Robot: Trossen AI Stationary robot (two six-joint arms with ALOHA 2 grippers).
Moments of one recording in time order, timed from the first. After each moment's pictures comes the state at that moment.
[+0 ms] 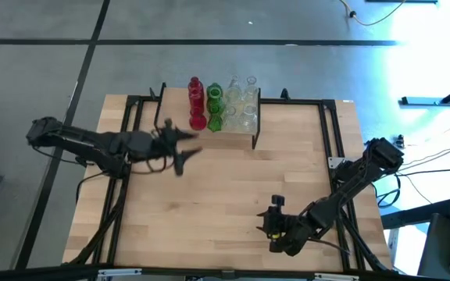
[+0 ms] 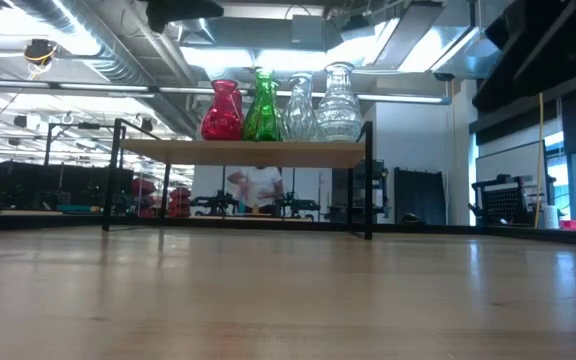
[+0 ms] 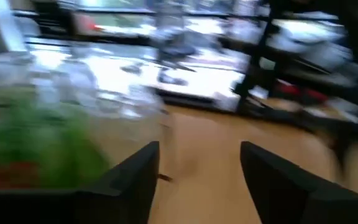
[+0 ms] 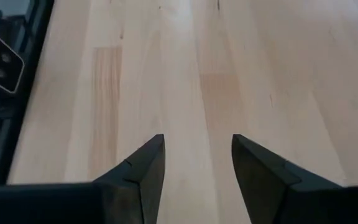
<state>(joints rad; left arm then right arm) -0.14 0.97 0.78 -0.01 -0.50 -0.13 0.77 1.66 1.05 -0.37 0.57 0.63</state>
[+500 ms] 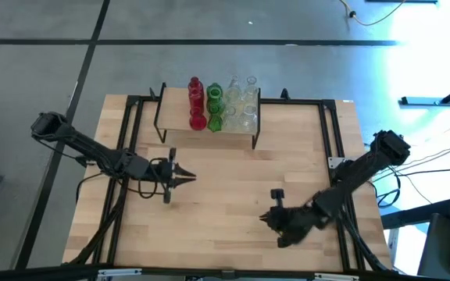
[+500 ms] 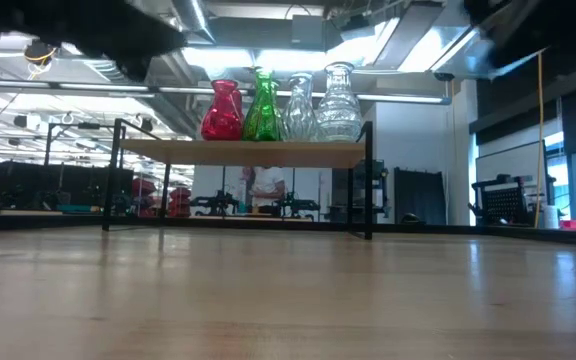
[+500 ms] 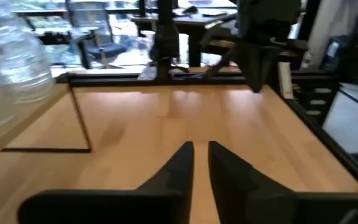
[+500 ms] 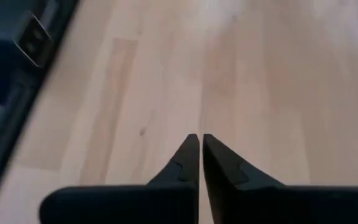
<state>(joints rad) -0.36 0.97 0.38 0.40 -0.37 -0.08 0.71 1.54 1.04 -0.44 0.47 0.38</state>
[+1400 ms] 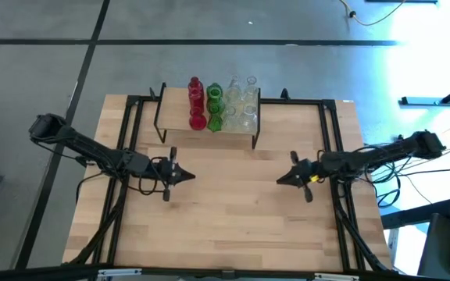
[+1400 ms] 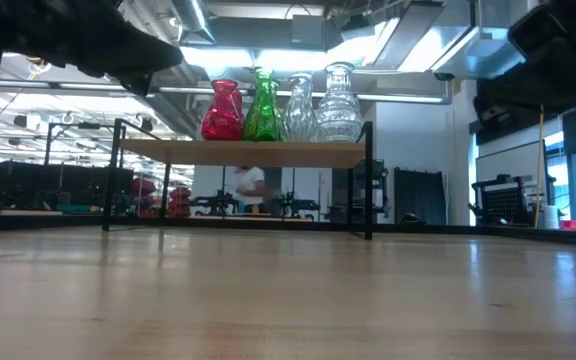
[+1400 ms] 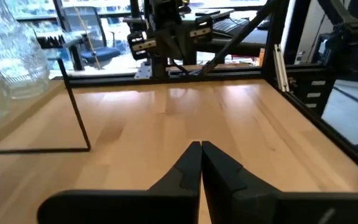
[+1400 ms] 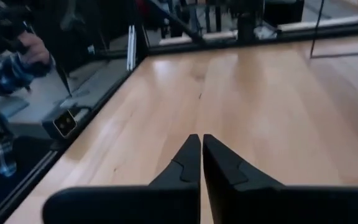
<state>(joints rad) -0.29 0.97 0.29 0.51 -0.27 -0.04 0.21 0.67 0.16 0.31 -0.07 0.16</state>
